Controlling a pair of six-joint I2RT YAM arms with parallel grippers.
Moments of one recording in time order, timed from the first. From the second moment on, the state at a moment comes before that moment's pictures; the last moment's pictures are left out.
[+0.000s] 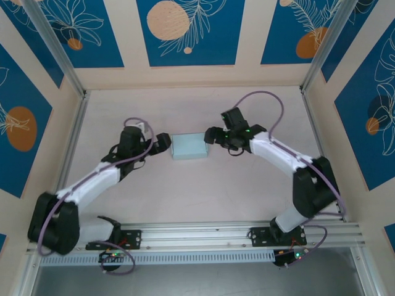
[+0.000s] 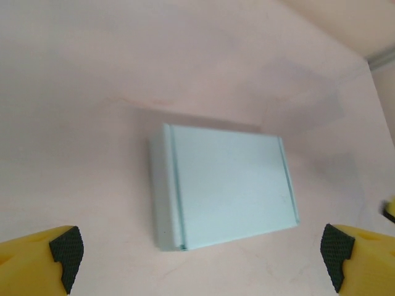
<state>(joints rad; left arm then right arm) -0.37 1.20 0.69 -0.06 0.10 -0.63 0.49 1.52 1.11 -0.51 -0.06 0.65</state>
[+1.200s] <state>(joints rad) -0.10 1.22 0.23 0.66 -0.19 0.06 0.23 1.07 0.36 0.33 0.12 0.10</state>
